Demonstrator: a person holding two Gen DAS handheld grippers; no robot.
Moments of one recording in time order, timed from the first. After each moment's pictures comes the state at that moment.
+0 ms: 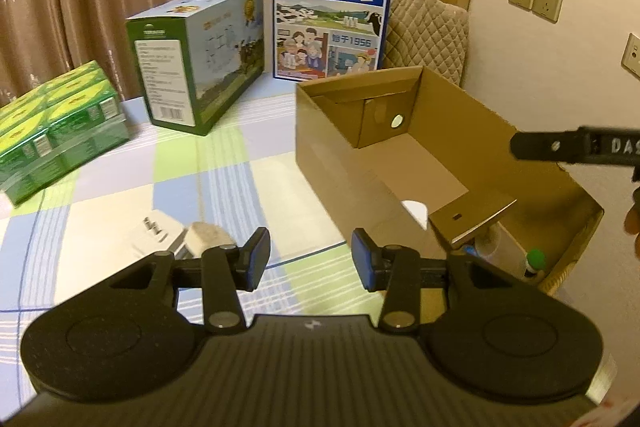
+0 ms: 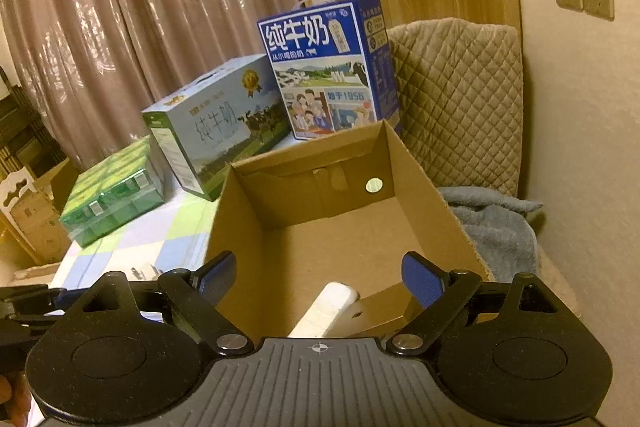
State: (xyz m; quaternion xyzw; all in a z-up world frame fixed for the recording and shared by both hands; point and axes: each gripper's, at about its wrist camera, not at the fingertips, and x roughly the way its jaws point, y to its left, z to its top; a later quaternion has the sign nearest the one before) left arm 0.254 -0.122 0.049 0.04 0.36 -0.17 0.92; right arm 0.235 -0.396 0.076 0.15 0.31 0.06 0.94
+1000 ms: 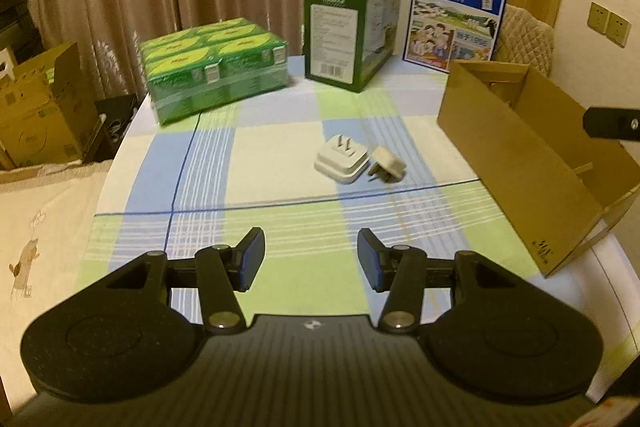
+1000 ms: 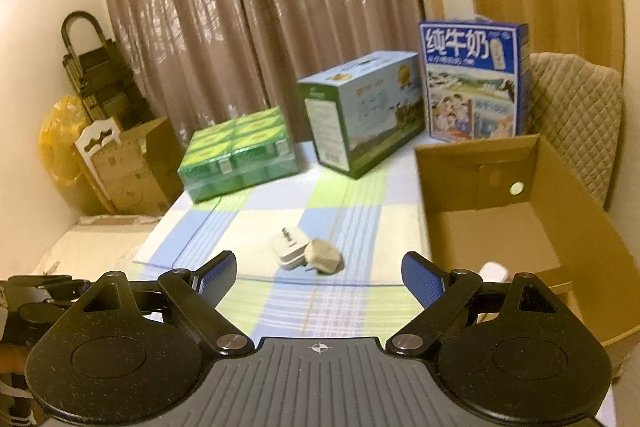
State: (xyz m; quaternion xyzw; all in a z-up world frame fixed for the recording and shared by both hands) left arm 0.167 0.053 0.049 0.01 0.37 -0.05 0.93; right arm 0.177 -0.236 0.107 0.09 0.30 0.18 0.93
